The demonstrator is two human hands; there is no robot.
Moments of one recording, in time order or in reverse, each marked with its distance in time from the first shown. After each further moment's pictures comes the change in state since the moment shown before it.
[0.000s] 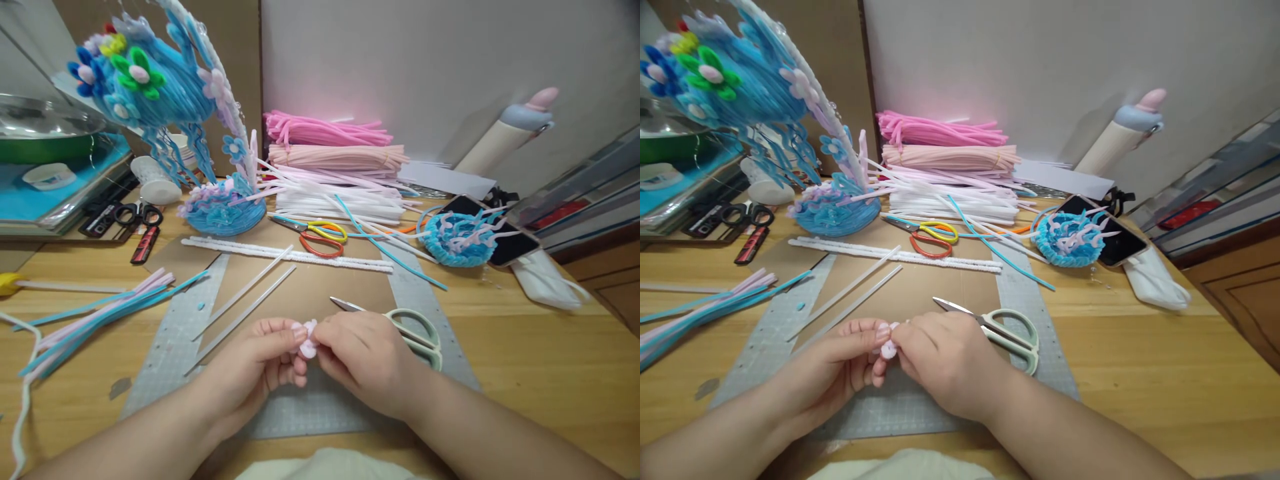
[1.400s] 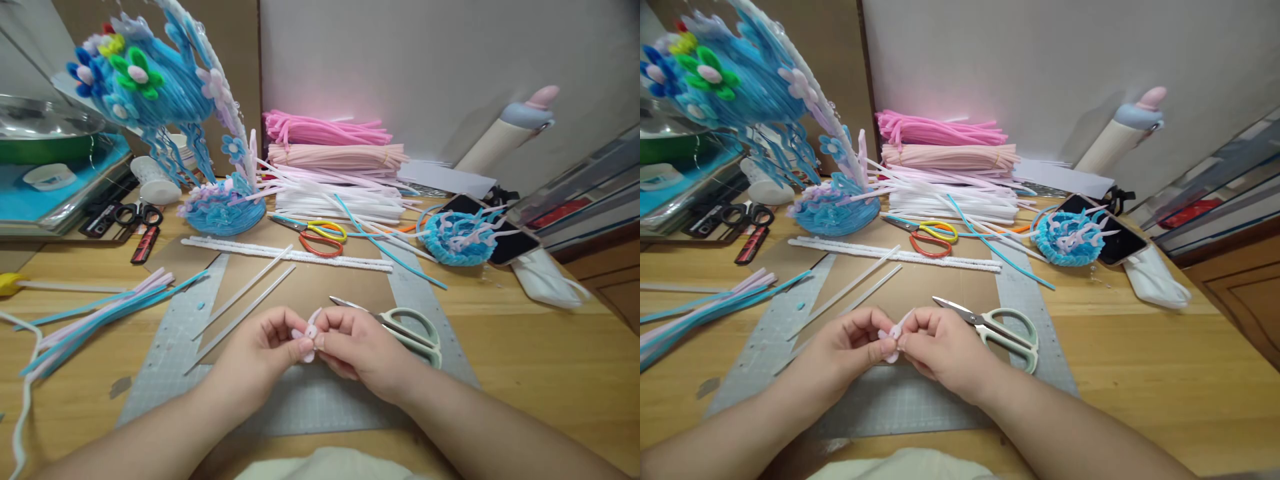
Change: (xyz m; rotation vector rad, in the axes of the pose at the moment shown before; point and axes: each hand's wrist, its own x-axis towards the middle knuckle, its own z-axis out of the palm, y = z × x) left_hand 0.002 0.002 0.008 0.354 0.154 0.257; right_hand 0.012 -0.004 0.008 1.349 -0.123 0.927
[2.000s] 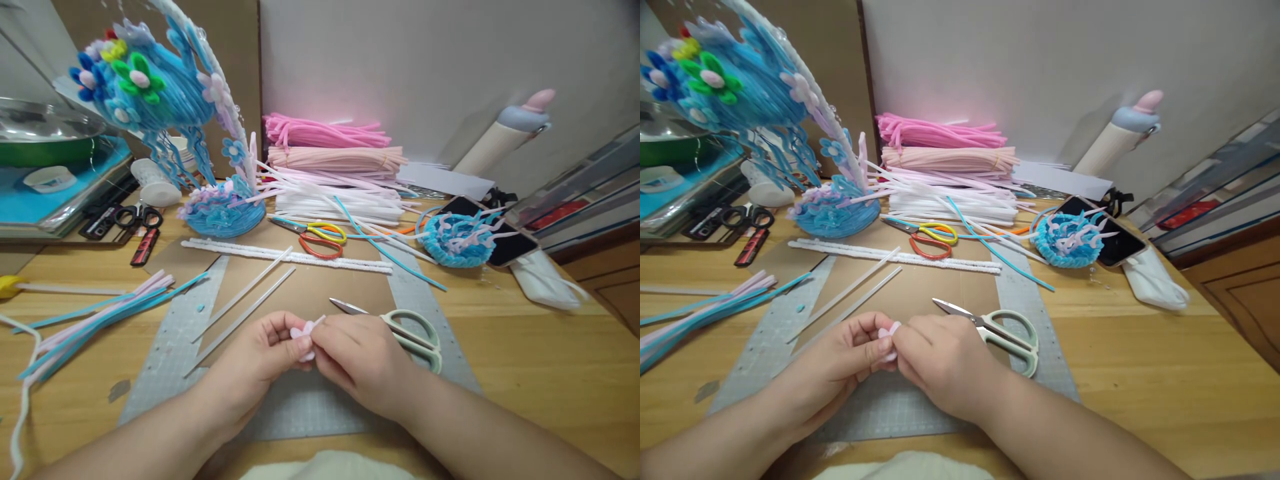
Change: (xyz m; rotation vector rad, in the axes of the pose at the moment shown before) left_hand -0.002 -0.003 -0.001 -0.185 -0.041 -0.127; right_hand -0.008 0.002 -0.009 -1.367 0.071 -0.766
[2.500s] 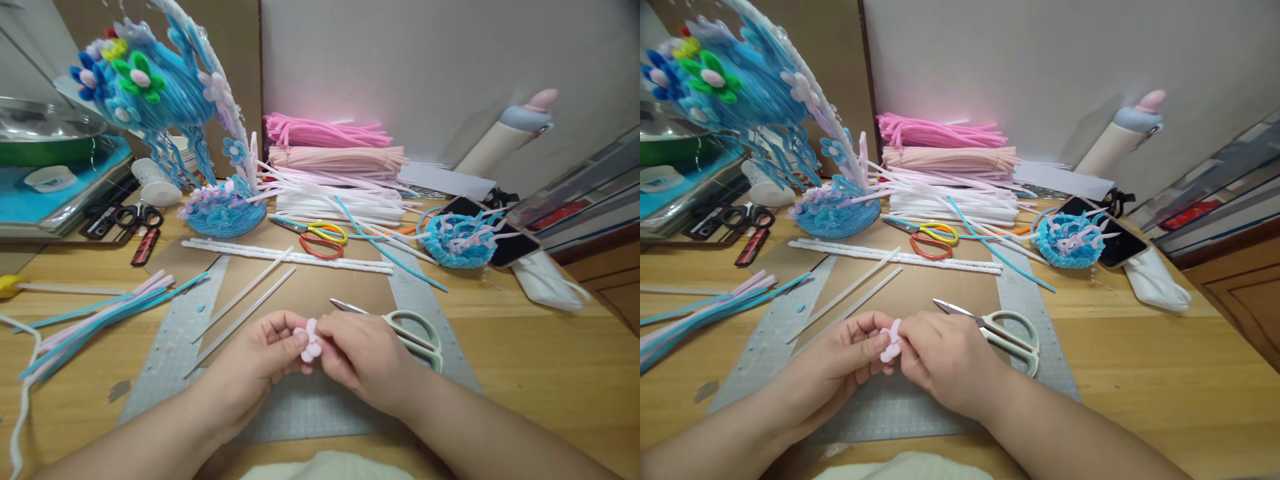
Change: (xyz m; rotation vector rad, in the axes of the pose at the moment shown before) left_hand -0.001 0.002 -0.001 -0.048 -0.059 -0.016; right_hand 0.000 0.000 -0.001 0.035 0.059 0.039
